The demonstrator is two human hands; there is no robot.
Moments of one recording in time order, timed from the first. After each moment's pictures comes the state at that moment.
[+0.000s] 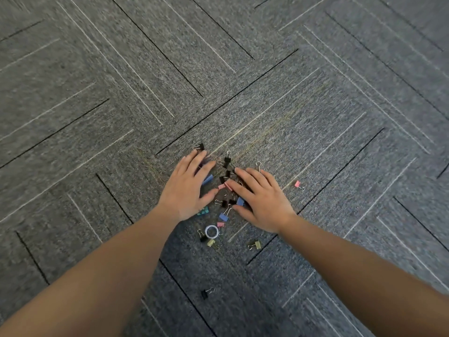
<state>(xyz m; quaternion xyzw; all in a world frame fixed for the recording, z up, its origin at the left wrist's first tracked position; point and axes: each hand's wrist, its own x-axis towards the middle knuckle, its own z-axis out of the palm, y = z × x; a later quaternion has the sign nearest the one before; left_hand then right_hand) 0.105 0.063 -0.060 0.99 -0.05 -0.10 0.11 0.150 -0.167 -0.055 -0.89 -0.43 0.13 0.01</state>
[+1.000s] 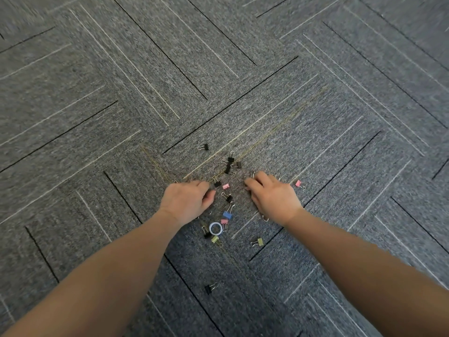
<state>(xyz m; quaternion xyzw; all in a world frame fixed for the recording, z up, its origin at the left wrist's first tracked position) 0.082 0.059 -0.041 0.99 -0.06 -0.04 0.07 0.158 -0.173 -0.044 -0.91 -0.40 0.10 0.04</state>
